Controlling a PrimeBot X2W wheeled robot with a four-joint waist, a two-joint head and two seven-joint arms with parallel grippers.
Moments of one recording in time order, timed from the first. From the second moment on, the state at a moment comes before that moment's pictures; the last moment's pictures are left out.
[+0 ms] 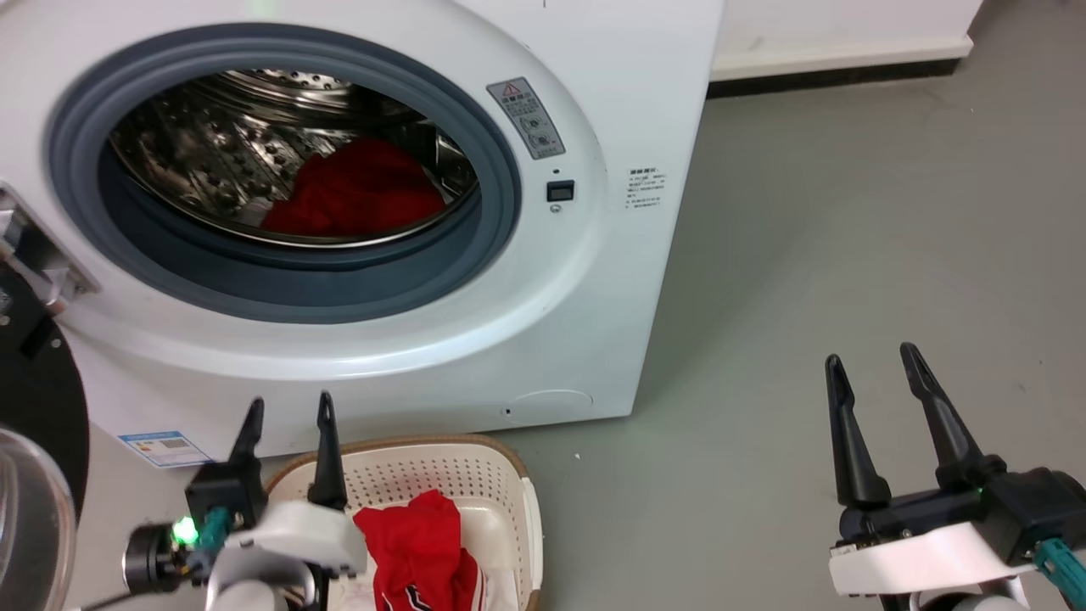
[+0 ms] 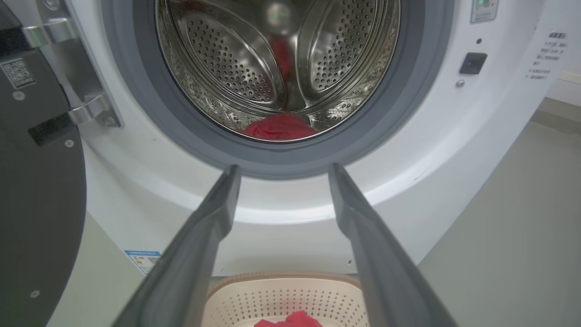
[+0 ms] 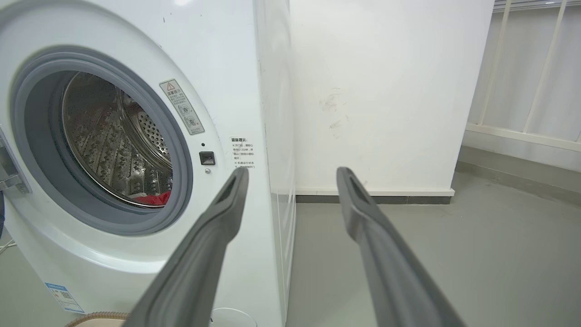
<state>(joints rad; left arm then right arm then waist) -0.11 0.05 0.06 0.30 -0.08 -0.01 -0.26 0.02 -0.05 0.04 -0.08 0.08 0.13 -0.26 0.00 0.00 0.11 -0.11</state>
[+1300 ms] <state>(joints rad) -1.41 0.49 -0.04 0.97 -0.02 -0.13 0.03 -0.32 -0.05 0.09 -0.23 0.26 0.13 -0.26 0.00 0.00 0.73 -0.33</state>
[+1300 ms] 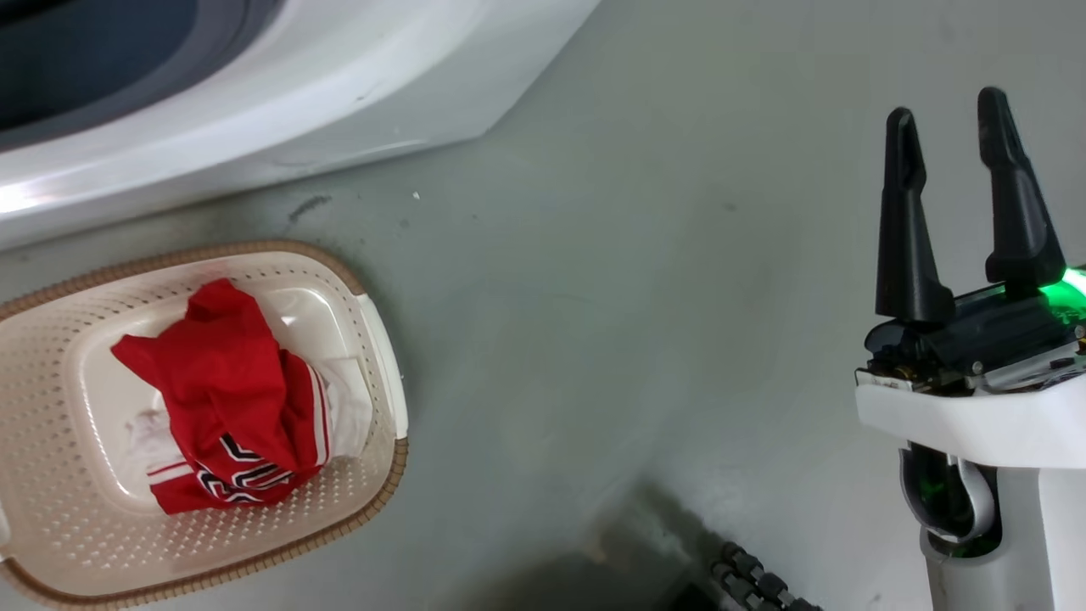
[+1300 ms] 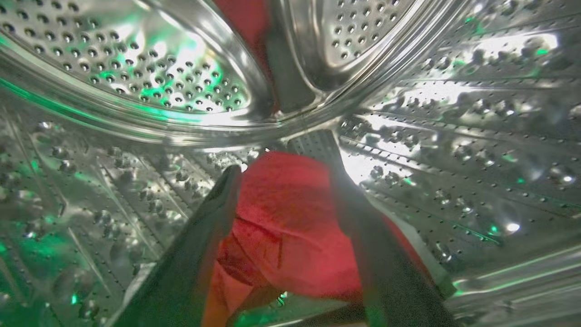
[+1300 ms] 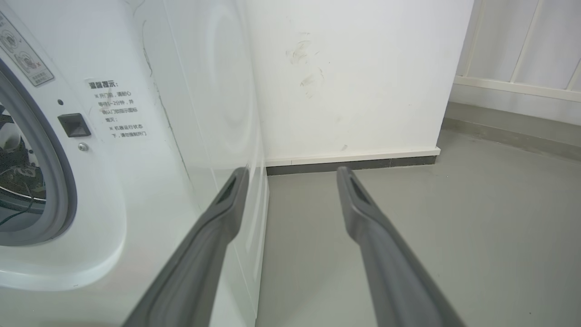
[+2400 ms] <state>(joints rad) -1.81 0.67 -0.50 0.98 -0.31 -0.13 0.77 -0.36 -0.05 0.10 -0.33 0.37 0.13 -0.26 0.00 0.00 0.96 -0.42</state>
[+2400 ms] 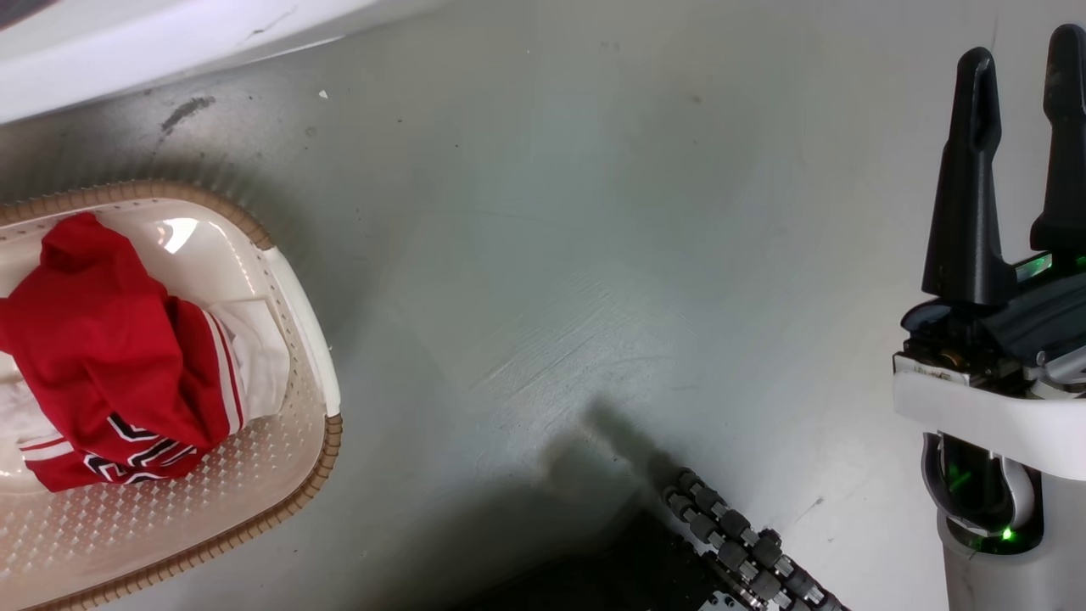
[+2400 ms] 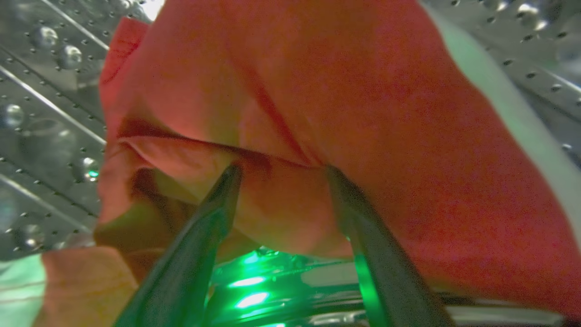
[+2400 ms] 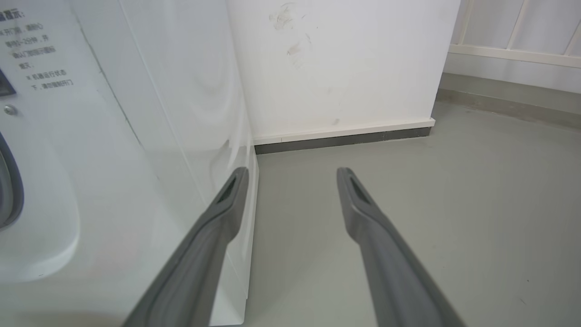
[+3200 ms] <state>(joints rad) -1.81 0.65 -0.55 1.06 -0.36 -0.13 0.55 -0.38 -0.05 0.09 -0.32 0.37 0.13 -0.26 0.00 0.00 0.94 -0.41</state>
